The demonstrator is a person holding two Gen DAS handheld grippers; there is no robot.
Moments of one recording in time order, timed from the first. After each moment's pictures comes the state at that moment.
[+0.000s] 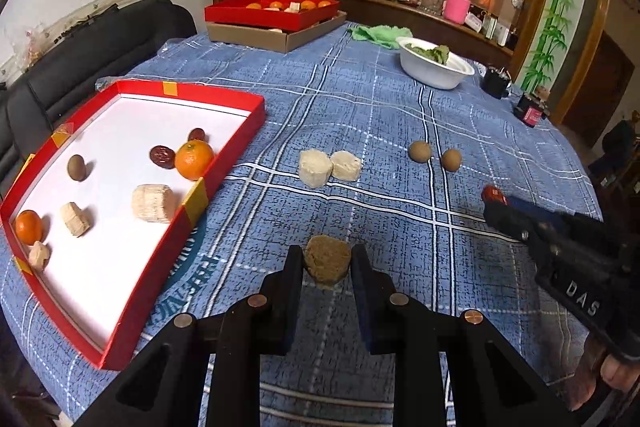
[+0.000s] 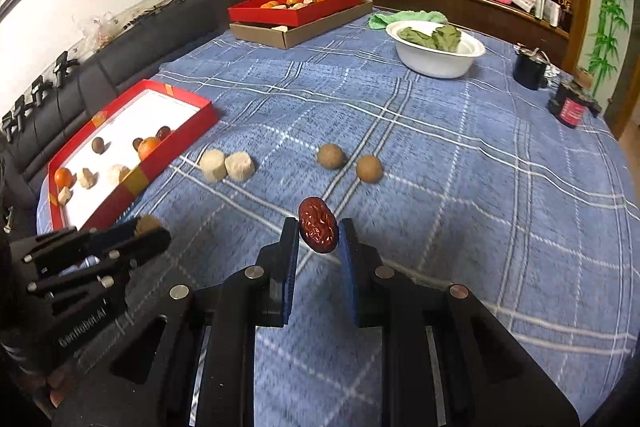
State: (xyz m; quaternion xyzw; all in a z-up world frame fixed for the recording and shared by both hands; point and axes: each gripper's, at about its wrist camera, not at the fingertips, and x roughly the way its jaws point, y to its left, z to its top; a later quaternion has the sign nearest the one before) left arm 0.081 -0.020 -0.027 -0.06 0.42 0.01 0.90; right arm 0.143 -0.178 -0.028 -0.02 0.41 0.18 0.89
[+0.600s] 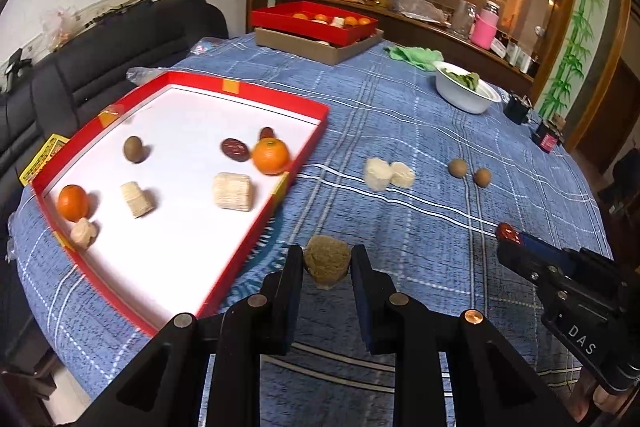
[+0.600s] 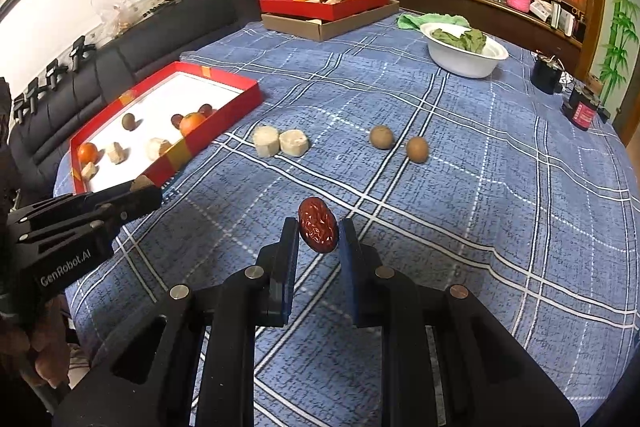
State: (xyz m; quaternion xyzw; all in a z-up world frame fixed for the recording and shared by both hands) left arm 0.051 0.031 -0.017 -0.09 0.41 0.05 0.91; right arm 0.109 -0.146 -0.026 -0.04 0.41 0.21 0.89
